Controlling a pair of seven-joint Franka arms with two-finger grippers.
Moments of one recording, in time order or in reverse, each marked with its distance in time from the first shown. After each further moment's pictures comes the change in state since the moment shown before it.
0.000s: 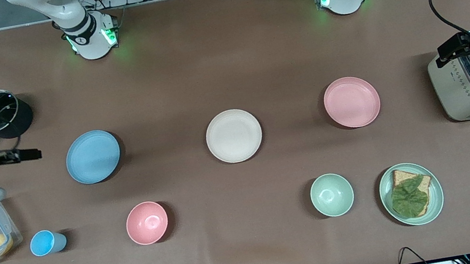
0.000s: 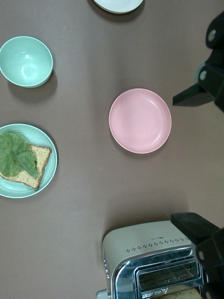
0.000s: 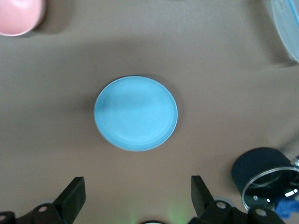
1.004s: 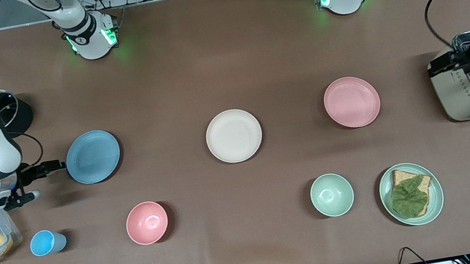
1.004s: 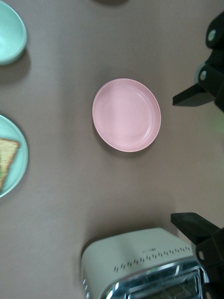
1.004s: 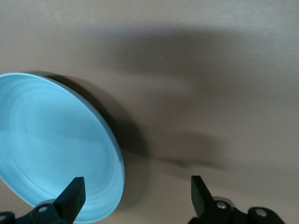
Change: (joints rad) left arm 0.021 0.136 0.002 -0.017 0.001 -0.026 -0.001; right arm -0.200 0.212 0.004 -0.339 0.184 0.492 -0.595
